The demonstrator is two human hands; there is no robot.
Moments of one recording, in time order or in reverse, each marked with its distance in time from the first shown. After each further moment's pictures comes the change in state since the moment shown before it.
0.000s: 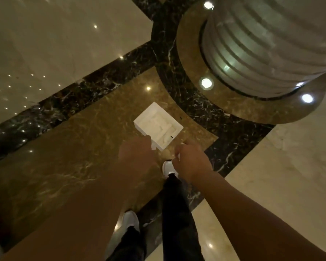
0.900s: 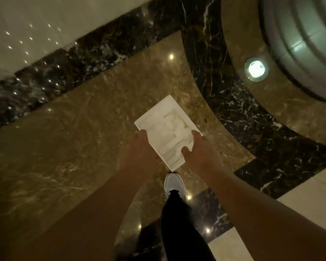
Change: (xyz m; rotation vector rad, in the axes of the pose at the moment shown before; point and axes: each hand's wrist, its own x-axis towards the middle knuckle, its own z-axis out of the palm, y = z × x) left_hand 0.248 -0.075 0.208 -0.295 -0.273 -0.481; right_hand 0.337 0.103 0.140 0.205 -0.266 0.200
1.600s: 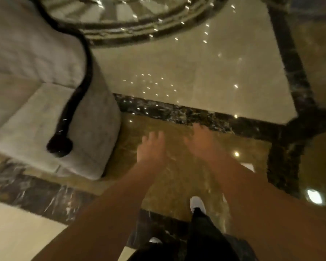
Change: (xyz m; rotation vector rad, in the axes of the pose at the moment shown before) left_hand -0.588 -0.210 -0.219 -0.097 0.620 -0.418; right_hand -0.550 -0.300 0.053 -0.485 0.059 -0.886
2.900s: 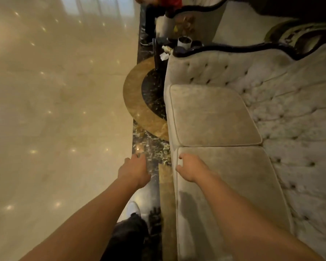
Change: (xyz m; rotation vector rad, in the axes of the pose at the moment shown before) left_hand -0.078 -0.918 -0.180 -0.417 0.105 -1.213; right_hand 0.080 -0.956 0.461 -0.621 -0.704 -1.081
